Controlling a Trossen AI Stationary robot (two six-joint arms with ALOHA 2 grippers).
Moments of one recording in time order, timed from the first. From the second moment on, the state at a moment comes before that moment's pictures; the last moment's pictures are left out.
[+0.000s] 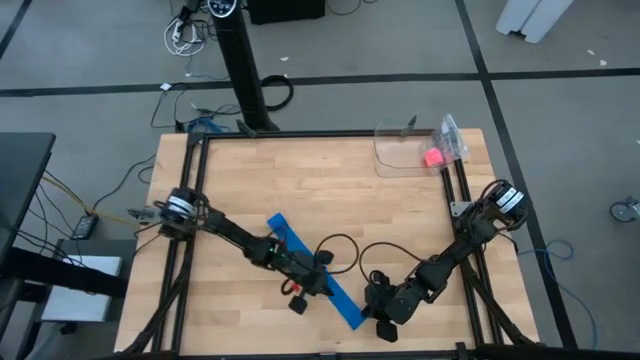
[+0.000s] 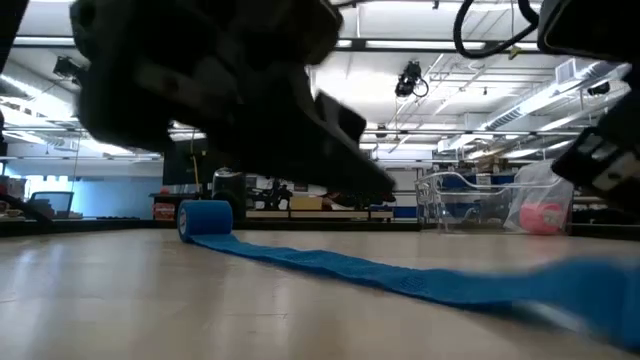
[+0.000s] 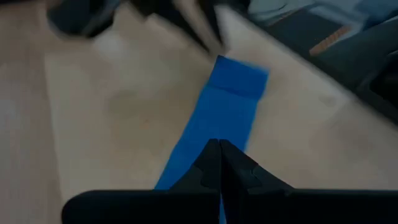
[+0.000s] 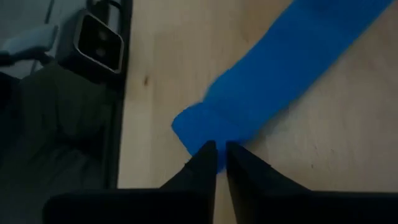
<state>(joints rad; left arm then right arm) -0.34 2.01 0.97 0.54 0.13 0.10 0.74 1.78 0.85 0.17 0.24 0.85</state>
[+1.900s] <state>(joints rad) -0.33 2.12 1.07 0.46 0.01 0.06 0.65 1.78 0.85 0.08 0.07 1.23</state>
